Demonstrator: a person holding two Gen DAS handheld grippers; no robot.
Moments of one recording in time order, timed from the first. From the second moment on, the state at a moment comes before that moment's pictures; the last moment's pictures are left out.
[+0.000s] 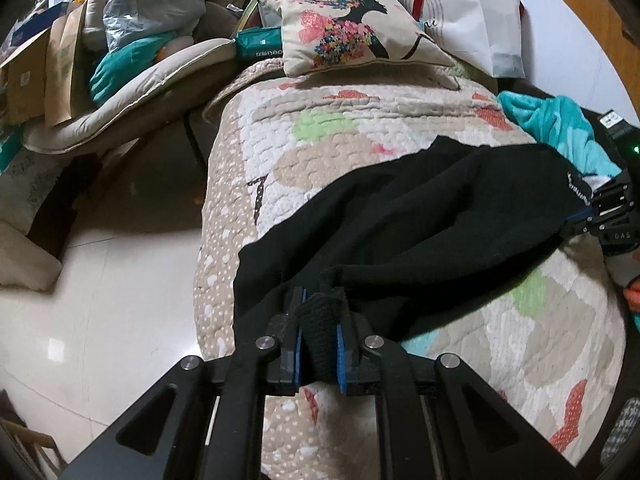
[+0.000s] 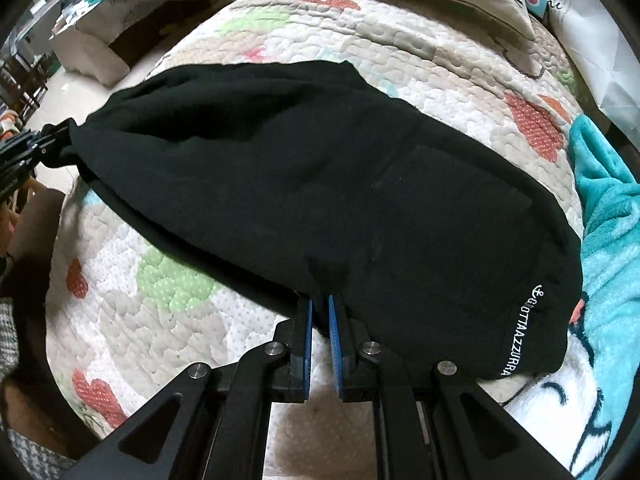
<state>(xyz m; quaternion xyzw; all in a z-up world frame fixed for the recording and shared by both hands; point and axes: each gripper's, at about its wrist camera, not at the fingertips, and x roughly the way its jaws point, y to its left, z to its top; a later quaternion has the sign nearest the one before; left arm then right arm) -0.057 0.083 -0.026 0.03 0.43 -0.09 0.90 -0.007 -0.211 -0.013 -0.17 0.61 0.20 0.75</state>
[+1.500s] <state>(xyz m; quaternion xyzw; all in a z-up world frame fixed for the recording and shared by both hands) -0.062 0.149 -0.061 -0.20 0.52 -0.01 0.83 0.004 -0.076 0.017 -0.09 0.58 0.28 0.76</state>
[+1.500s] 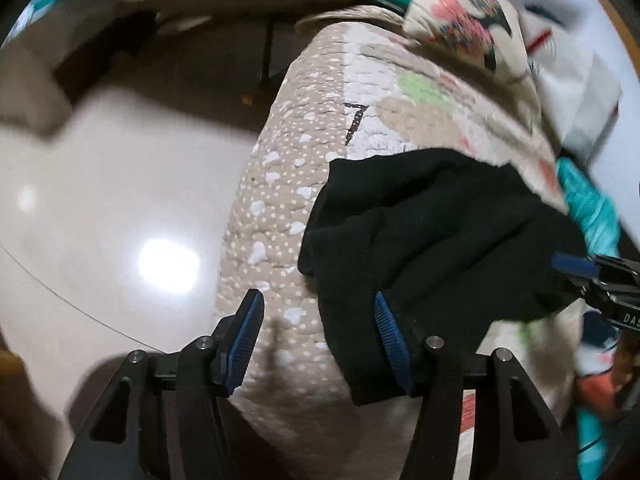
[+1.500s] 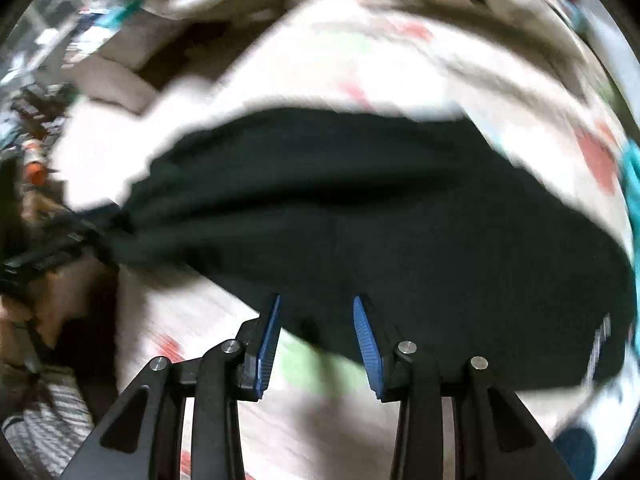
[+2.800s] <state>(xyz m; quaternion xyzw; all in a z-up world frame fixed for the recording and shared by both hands) -0.050 0.182 -0.087 -0.36 0.48 -0.04 0.80 0.086 0.126 -0.031 -0.21 0.56 0.39 0.70</state>
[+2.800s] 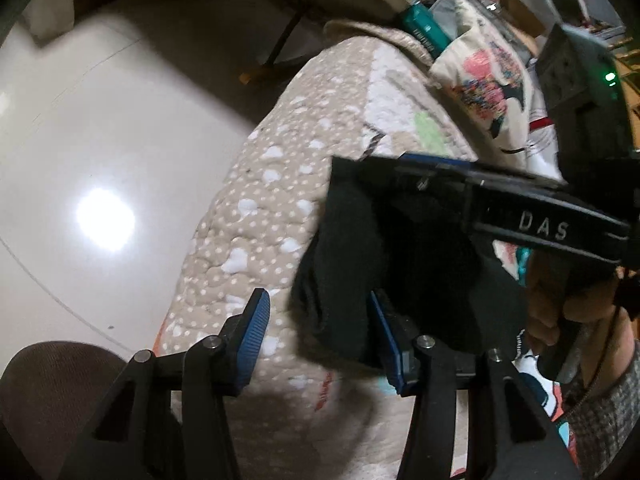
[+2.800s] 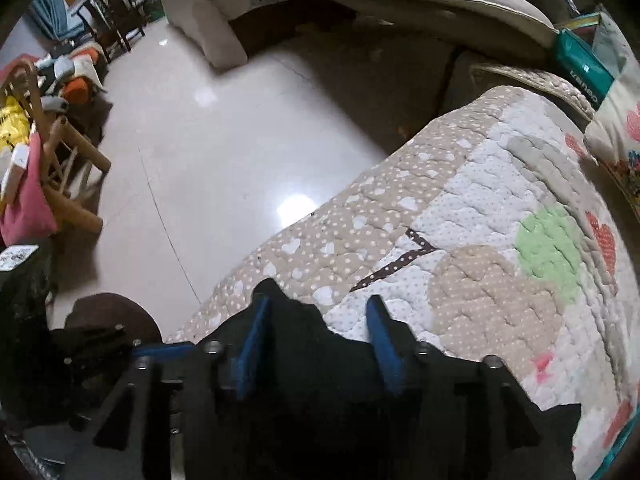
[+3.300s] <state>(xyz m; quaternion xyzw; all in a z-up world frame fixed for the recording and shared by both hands) -0.038 0.165 -0.091 -0.34 0.49 -0.05 0.80 0.075 0.150 -0.047 -0.26 0.56 0.40 0.68</state>
